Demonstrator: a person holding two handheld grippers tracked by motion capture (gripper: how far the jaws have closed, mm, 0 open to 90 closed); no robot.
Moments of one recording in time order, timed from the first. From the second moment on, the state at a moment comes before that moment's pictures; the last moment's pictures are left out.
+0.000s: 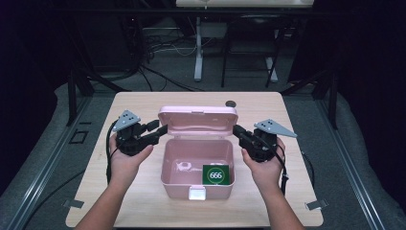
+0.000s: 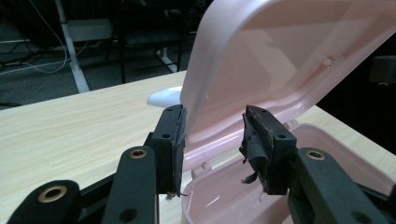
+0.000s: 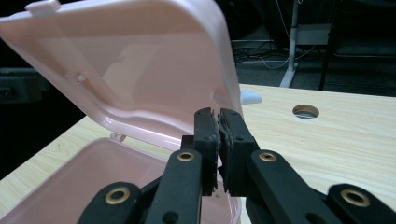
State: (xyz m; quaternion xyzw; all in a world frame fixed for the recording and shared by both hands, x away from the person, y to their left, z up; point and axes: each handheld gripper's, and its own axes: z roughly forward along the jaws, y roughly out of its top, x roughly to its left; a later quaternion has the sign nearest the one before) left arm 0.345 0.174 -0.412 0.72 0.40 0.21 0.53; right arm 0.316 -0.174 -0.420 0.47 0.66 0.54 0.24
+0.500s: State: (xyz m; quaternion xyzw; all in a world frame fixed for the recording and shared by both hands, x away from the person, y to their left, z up) left arm 0.358 0.170 -0.407 0.71 0.41 0.23 0.52; right arm 0.318 -0.188 -0.422 0.49 0.64 0.53 0.25
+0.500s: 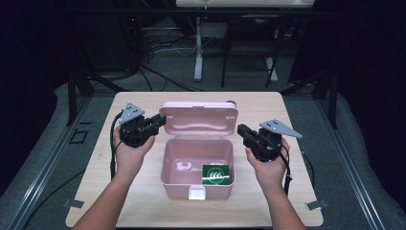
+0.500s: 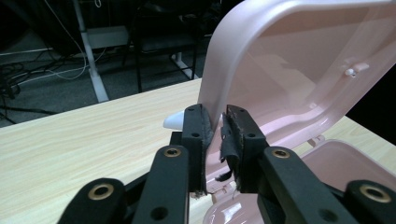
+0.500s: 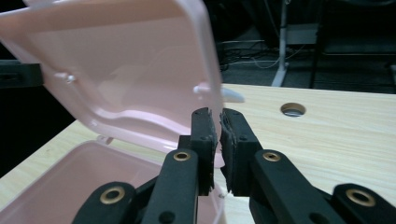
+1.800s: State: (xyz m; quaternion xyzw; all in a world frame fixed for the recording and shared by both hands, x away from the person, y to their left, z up) left arm 0.331 0.177 -0.400 0.72 0.39 0.23 0.53; right arm 0.327 -0.199 -0.422 0.51 0.62 0.54 0.25
